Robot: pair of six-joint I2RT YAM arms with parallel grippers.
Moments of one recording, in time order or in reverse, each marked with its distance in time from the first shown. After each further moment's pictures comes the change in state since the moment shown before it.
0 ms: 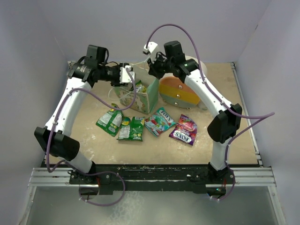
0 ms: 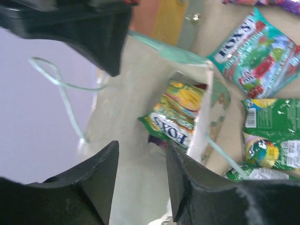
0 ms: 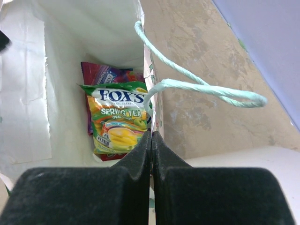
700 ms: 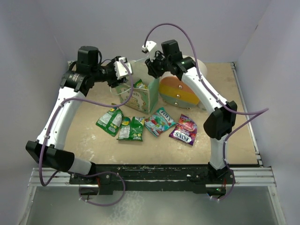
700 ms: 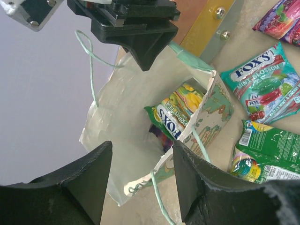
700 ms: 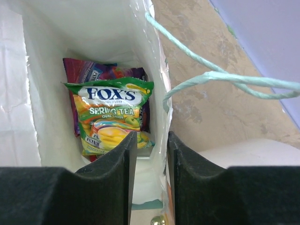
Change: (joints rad) left arm 0.000 -0.167 -0.101 0.220 -0.116 -0.383; right arm -0.003 0.073 0.097 -0.048 0.076 0.004
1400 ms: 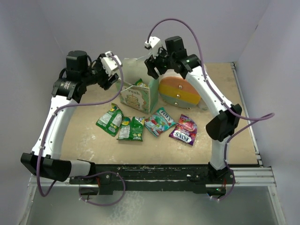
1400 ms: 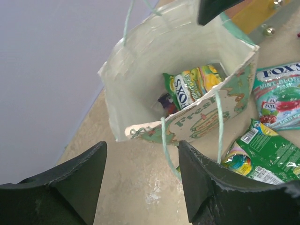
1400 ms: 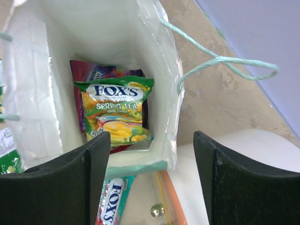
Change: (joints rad) left arm 0.067 -0.112 -0.118 0.075 -0.167 -0.237; right arm -0.008 -0.022 0.047 -0.059 0.020 0.015
